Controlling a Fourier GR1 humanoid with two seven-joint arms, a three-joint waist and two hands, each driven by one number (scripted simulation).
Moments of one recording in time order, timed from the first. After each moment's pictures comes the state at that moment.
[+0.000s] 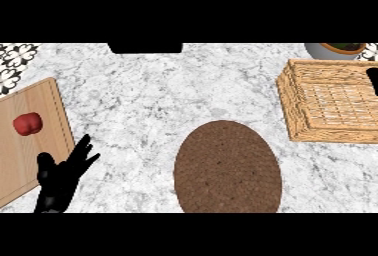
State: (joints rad) left arm 0.12 0.29 -0.09 -1.48 0.16 0.10 0.22; right arm -0.63 -0.45 -0.21 -2.07 0.44 0.16 1.00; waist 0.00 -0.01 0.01
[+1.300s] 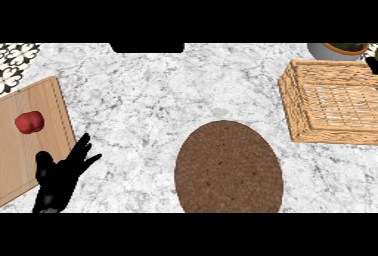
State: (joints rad) left arm 0.11 0.27 -0.06 -1.47 0.15 0.06 0.22; right arm -0.59 -0.48 -0.44 -1.37 0.30 0.05 0.42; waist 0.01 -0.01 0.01
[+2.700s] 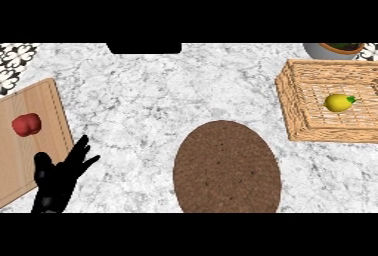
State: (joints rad) left arm 0.13 0.25 -0.04 -1.50 0.12 0.05 0.25; right arm -0.51 -0.80 -0.66 -1.03 0.27 0.05 0.15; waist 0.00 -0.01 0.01
